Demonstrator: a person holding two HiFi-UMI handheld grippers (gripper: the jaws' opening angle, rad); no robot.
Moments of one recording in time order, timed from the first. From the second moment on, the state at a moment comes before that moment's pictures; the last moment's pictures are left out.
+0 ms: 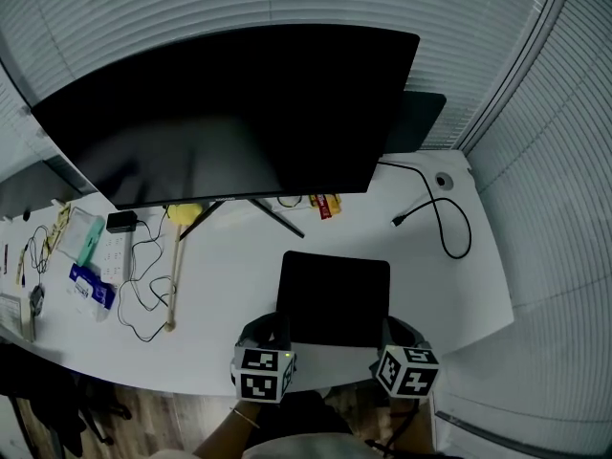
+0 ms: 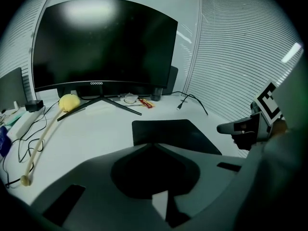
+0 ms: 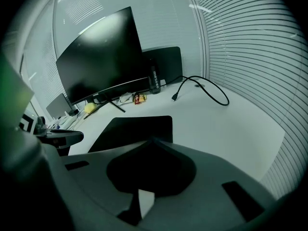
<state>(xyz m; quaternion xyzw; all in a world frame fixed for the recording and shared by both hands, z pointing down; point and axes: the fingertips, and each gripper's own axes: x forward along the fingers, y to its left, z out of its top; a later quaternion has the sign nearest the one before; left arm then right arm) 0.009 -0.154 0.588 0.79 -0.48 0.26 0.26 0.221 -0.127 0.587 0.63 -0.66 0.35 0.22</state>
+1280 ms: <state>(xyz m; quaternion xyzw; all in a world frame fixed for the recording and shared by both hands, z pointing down) 0.005 -0.195 0.611 0.77 -0.50 0.27 0.28 0.237 -0.166 0.613 0.62 -0.65 0.36 0.23</state>
